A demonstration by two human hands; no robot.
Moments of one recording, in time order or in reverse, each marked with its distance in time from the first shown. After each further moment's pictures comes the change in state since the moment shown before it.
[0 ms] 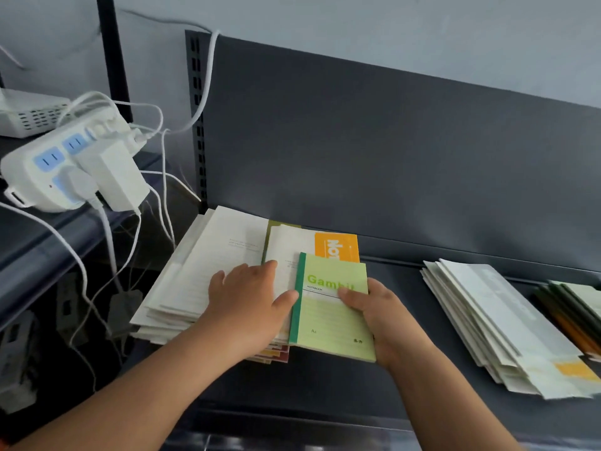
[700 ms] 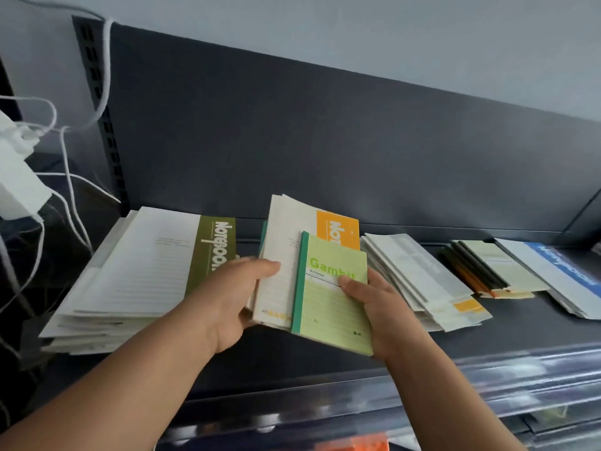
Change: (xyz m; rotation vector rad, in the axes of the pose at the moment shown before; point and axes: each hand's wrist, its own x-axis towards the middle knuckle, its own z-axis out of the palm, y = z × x) left_hand -0.013 0.060 0.007 -1.358 -0.337 -0.202; right_hand -0.060 0.011 -0.069 0.208 0.135 -0.123
